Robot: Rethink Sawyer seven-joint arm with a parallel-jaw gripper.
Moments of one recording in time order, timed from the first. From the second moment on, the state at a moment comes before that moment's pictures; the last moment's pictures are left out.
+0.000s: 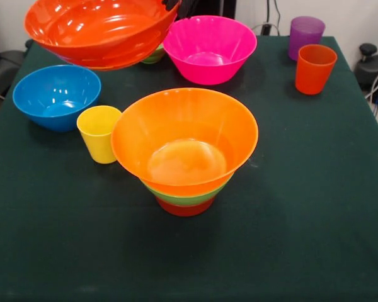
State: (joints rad) arm -0.09 -0.62 0.00 0.94 -0.46 1.28 2.00
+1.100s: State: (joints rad) arm 0.02 -0.48 -0.12 0.94 -0.45 1.19 2.15
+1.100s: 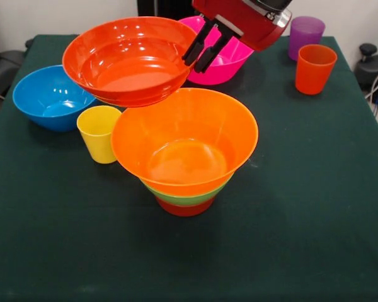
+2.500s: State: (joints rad) arm 0.09 -0.33 -0.19 0.87 -0.34 1.10 2.25
